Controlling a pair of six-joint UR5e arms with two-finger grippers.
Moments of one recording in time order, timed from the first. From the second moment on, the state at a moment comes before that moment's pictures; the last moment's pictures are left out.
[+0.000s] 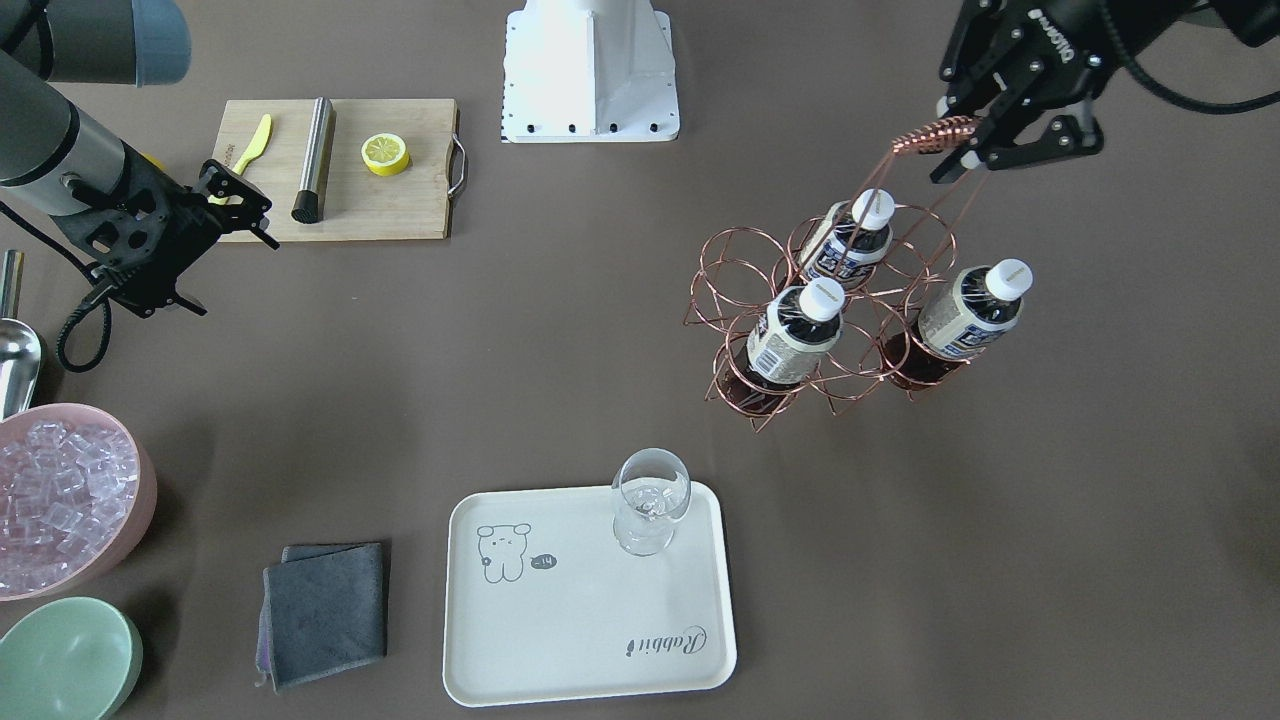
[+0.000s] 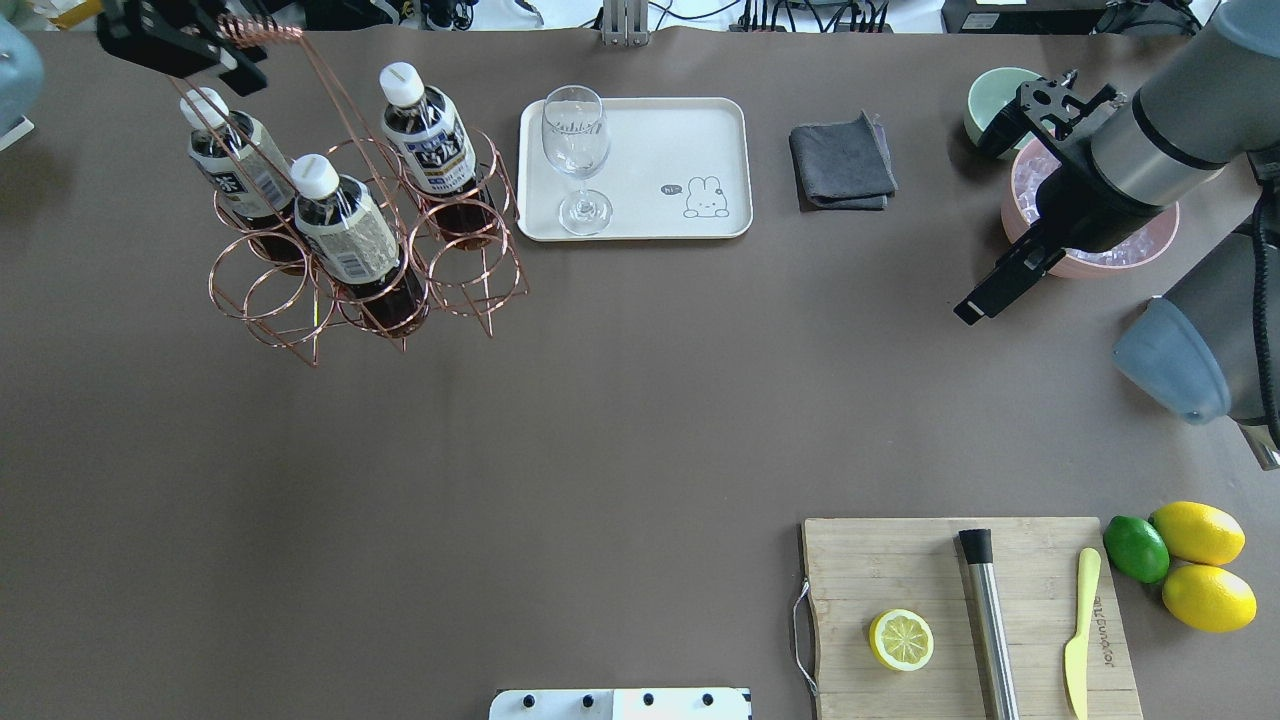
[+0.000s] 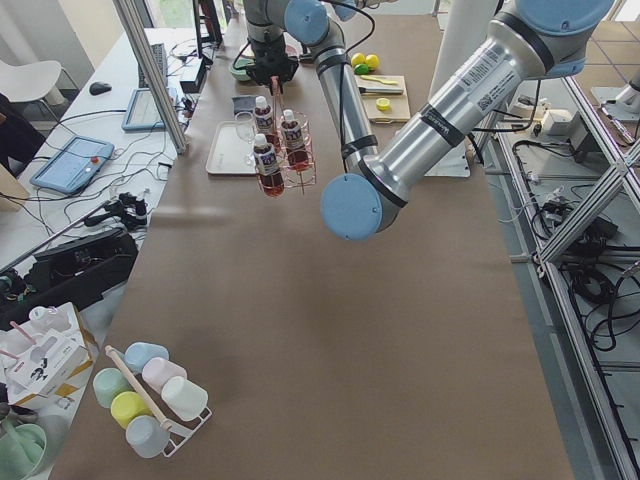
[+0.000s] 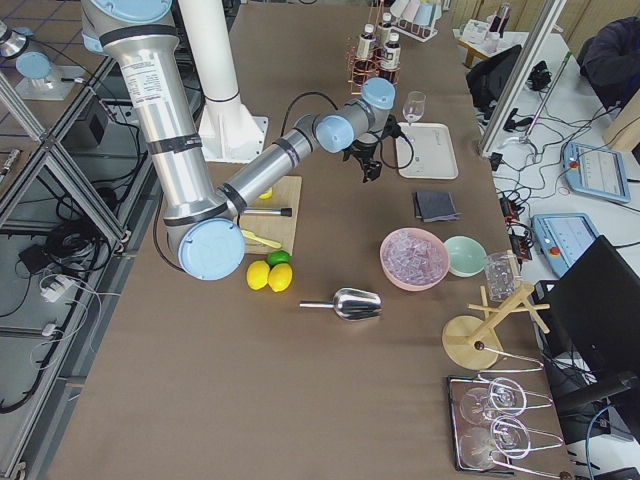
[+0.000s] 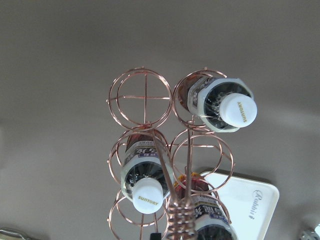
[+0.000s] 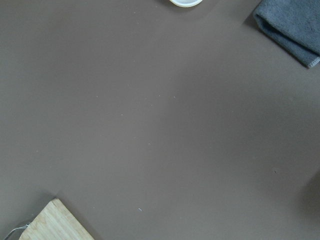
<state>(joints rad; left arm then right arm) -1.18 -2.35 -2.00 -0.97 -2.48 -2.50 0.99 -1.28 1.95 -1.66 2.38 0.06</state>
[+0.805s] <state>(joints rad) -0.88 -2.45 -2.00 -1.07 -2.31 -2.77 0.99 -1.29 1.94 -1.65 2.37 0.06</state>
